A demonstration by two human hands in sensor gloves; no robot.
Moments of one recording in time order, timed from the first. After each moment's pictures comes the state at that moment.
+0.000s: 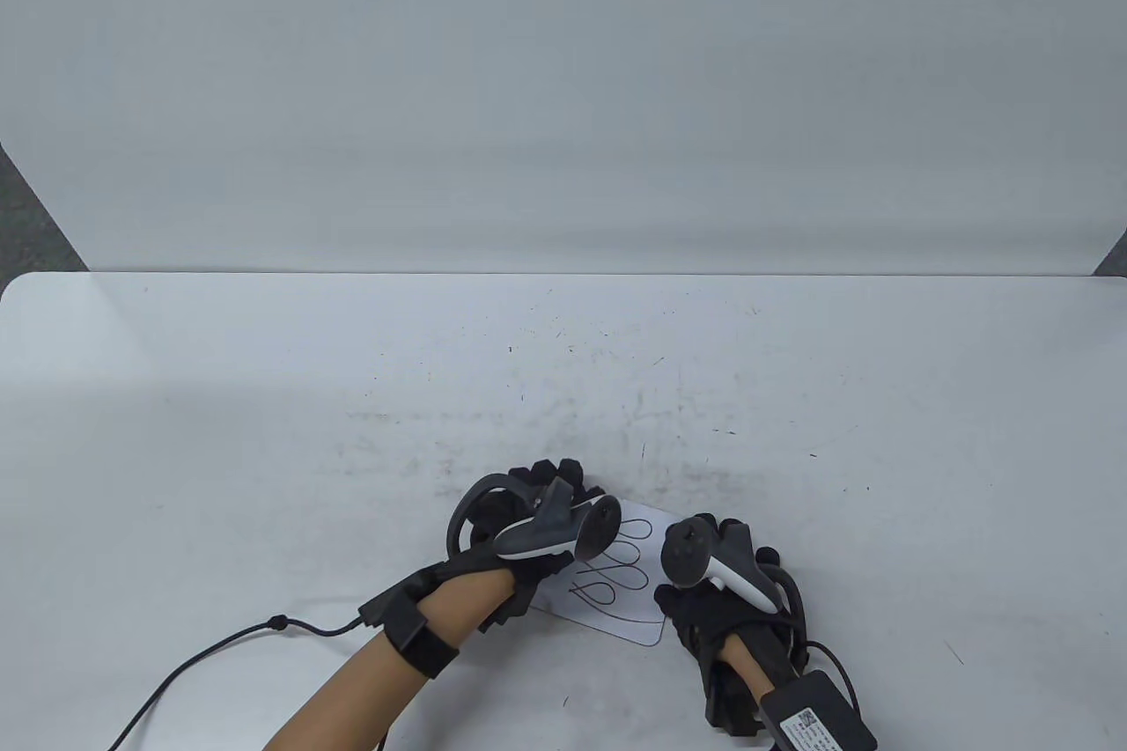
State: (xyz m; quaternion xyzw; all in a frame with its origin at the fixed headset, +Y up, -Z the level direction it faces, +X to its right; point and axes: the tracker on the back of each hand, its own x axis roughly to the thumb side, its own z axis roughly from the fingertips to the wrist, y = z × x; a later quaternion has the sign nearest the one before) left_hand -0.042 -0.750 -0.378 -0.04 -0.24 -0.13 0.96; right_hand 0.131 -0.808 -0.320 0.02 0.29 0.95 0.11
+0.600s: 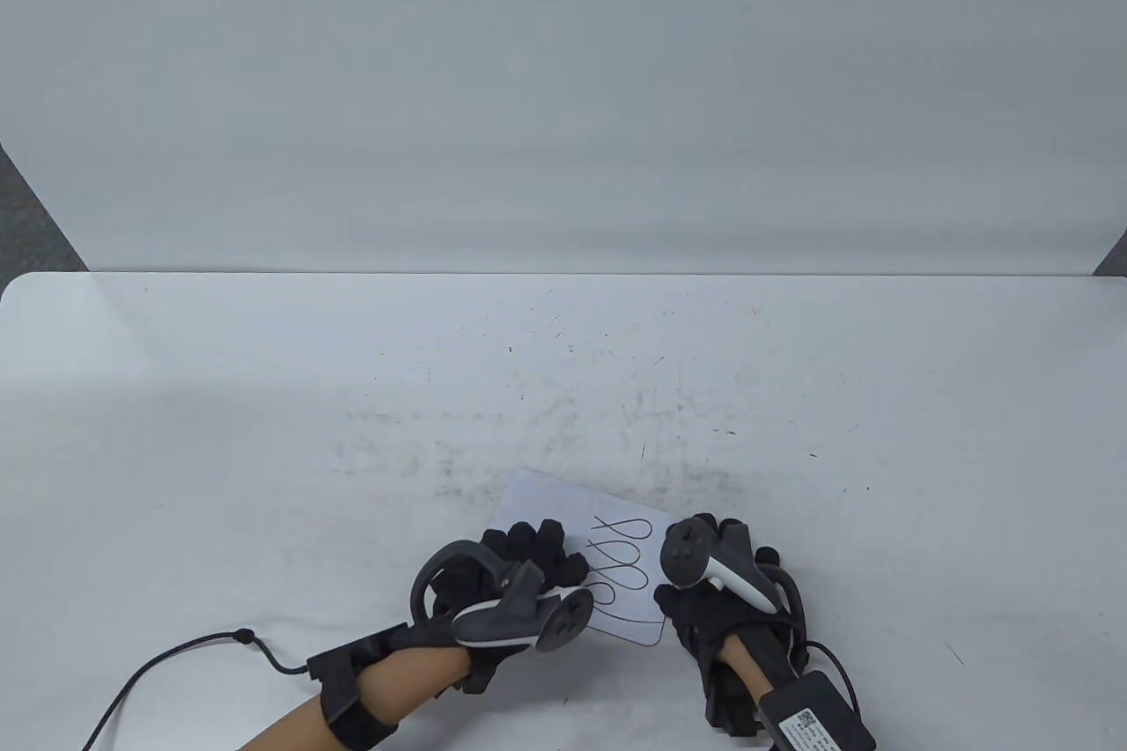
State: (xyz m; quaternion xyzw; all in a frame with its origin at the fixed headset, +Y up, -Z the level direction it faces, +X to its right) left_hand -0.082 -0.750 -0.278 -0.01 -0.31 -0.16 0.94; right_hand 0.131 -0.808 -0.320 0.02 0.29 0.95 0.10
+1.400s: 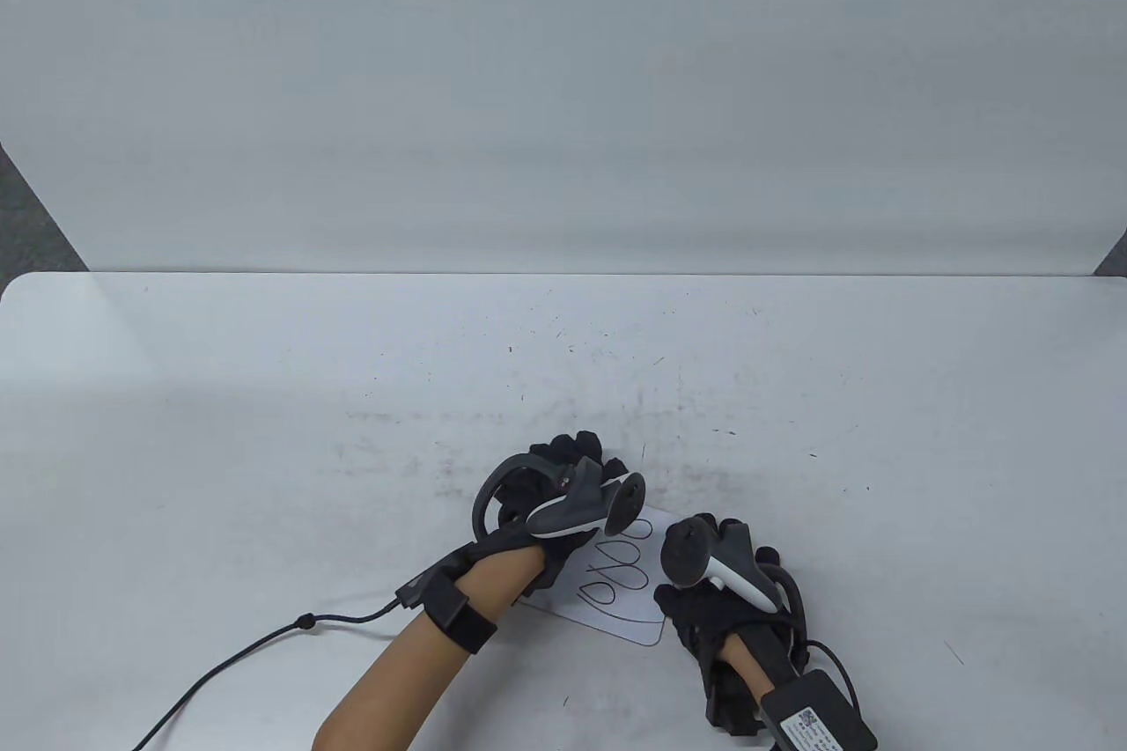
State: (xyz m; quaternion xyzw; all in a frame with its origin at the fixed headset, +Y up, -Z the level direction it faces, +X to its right) left_hand -0.021 -0.754 -0.395 -0.04 -0.22 -0.14 0.96; right_hand 0.131 -0.808 -0.320 0.02 0.29 0.95 0.10
